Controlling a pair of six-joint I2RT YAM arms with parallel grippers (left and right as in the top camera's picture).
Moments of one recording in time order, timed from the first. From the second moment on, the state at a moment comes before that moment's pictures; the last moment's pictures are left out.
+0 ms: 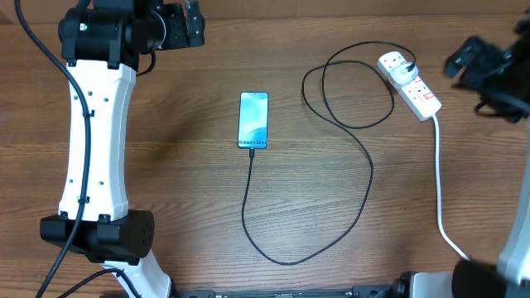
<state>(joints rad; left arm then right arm) -0.10 1.90 2.28 -1.21 0.05 -0.21 -0.19 1.55 1.93 -1.37 -0.05 0.41</state>
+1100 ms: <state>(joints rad) -0.10 1.90 2.28 -1.21 0.05 -0.21 0.00 1.19 1.67 -1.60 -0.10 0.46</state>
